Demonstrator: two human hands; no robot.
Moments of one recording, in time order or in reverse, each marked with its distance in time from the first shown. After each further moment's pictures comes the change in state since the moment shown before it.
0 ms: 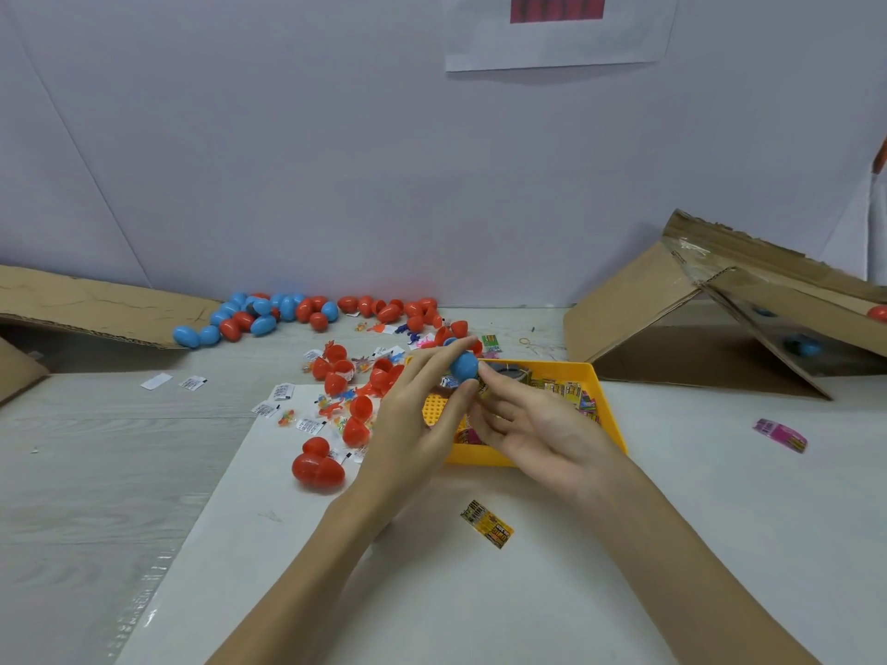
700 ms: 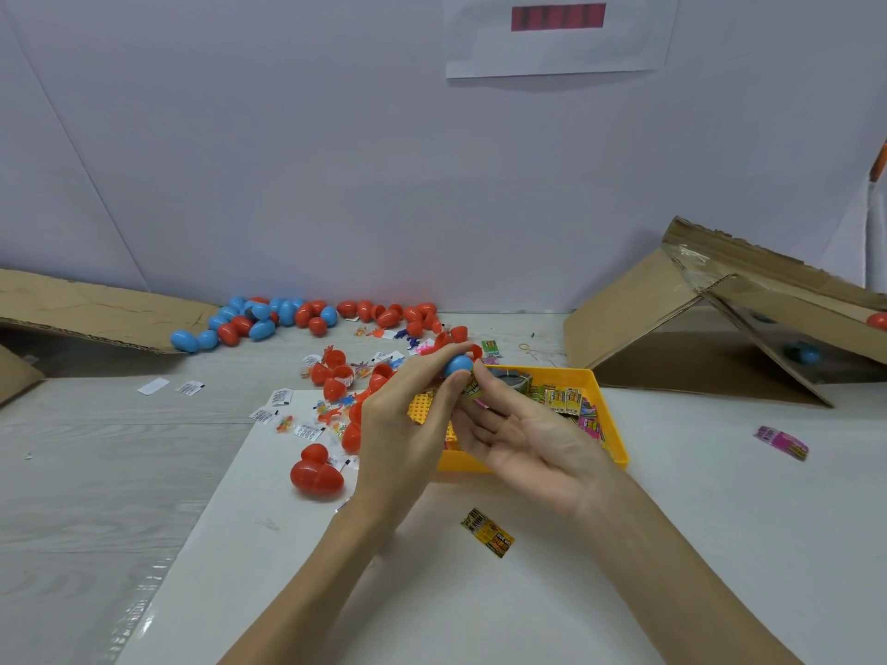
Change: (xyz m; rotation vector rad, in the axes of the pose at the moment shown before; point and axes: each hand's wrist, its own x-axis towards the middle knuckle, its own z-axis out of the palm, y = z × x) left_hand 0.000 0.008 -0.001 -0.063 0.213 0.052; right_hand -0.008 0.003 0.015 0.113 -0.069 0.087
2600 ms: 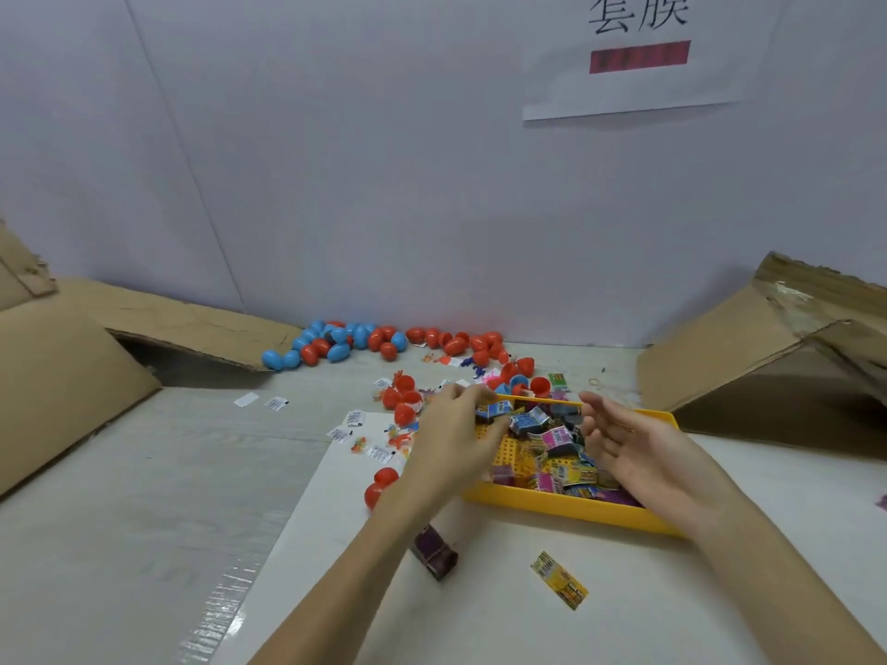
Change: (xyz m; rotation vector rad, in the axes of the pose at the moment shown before) left_hand 0.031 -0.048 -0.018 0.576 -0.390 -0.389; right_hand 0.033 -0.042 -0.062 -0.126 0.098 -0.151
